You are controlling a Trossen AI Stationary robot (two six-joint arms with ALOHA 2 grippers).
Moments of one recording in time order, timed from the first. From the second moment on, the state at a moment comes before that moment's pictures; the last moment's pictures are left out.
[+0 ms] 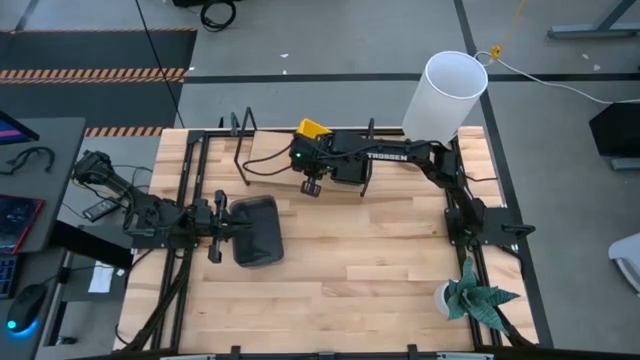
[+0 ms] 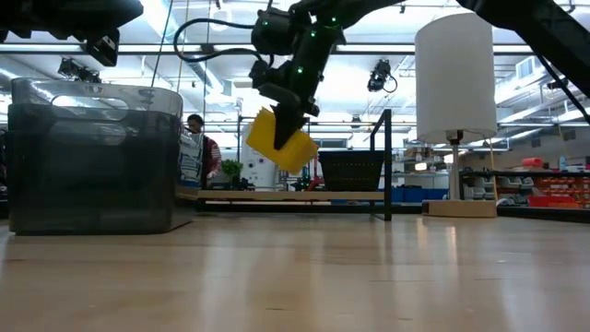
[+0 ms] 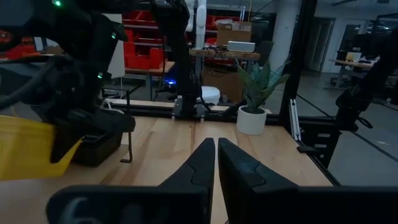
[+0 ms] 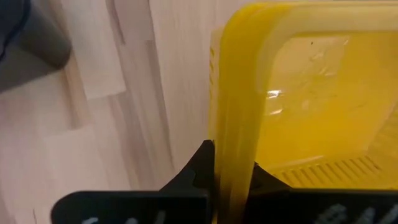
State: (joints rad) left arm -0.57 0.46 0.22 0.29 -0.63 -0.06; right arm -0.23 2.16 1.99 -0.93 0.18 -0.02
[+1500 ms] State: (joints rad) left arm -0.57 0.46 0.22 0.29 -0.63 -0.06; right arm -0.37 2.16 2.02 -0.86 0.28 -0.04
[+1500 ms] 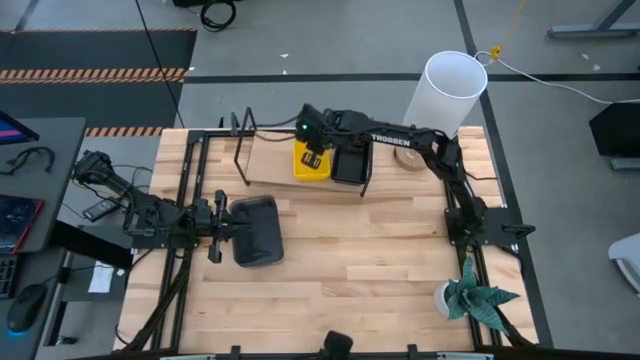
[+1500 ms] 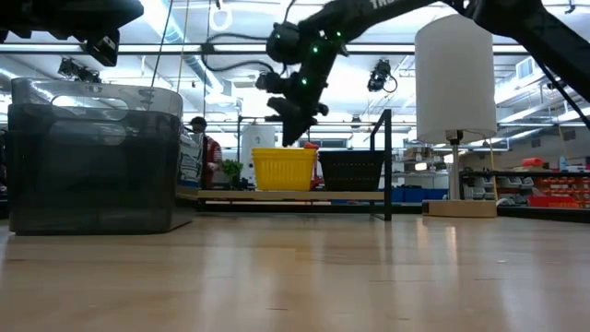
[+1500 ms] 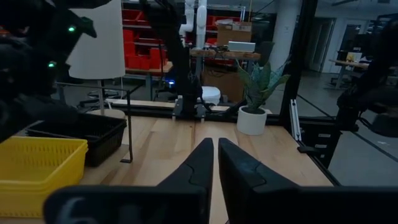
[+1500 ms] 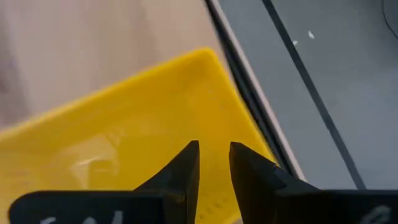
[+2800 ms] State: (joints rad) left arm -0.57 0.46 0.22 0.29 -0.63 -0.06; right arm -0.35 2.16 2.08 -1.07 0.35 -0.04
